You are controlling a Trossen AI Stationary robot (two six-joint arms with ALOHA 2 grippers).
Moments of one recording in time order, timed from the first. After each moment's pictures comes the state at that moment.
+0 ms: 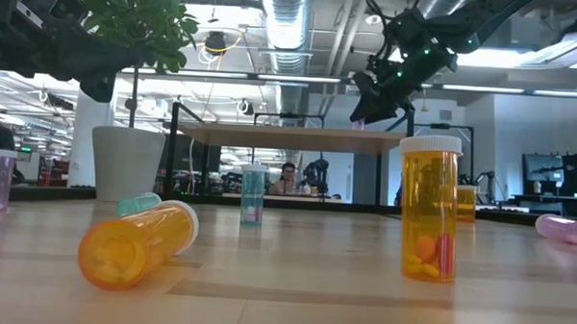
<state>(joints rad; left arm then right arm) -0.06 0.01 0.02 0.01 -0.12 -0.10 -0.68 1.45 0.99 -0.02 0.10 0.08</state>
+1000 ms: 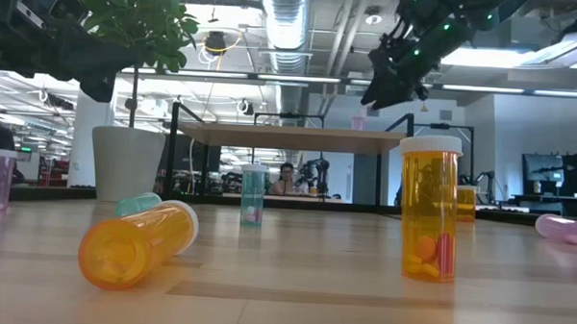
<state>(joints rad) -0.06 0.01 0.02 0.01 -0.12 -0.10 -0.62 1.29 0.99 -0.20 0.11 0.08</state>
